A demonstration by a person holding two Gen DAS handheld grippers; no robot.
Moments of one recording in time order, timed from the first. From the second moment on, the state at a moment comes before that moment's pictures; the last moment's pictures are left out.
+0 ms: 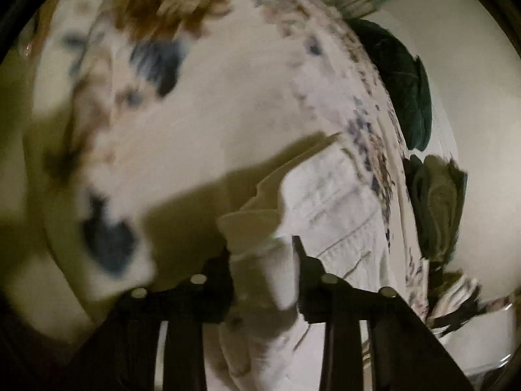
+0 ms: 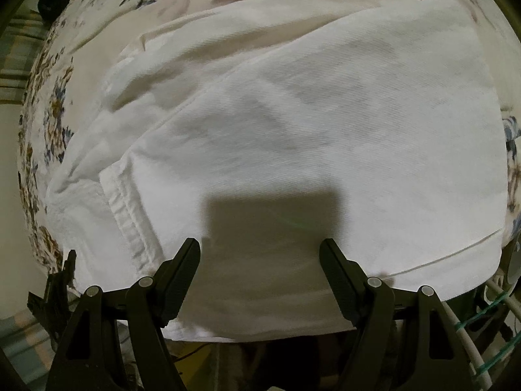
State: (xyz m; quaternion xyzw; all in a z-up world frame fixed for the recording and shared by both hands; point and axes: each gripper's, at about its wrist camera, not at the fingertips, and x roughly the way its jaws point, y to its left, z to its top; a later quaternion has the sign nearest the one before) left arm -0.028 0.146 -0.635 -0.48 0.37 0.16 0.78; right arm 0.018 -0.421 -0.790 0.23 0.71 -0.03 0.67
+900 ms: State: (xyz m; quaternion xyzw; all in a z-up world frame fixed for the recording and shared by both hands) left arm -0.021 -0.222 -0.449 -0.13 0.39 -0.14 0.90; right arm -0.068 -0.649 -0.725 0.19 0.67 -0.11 0.71
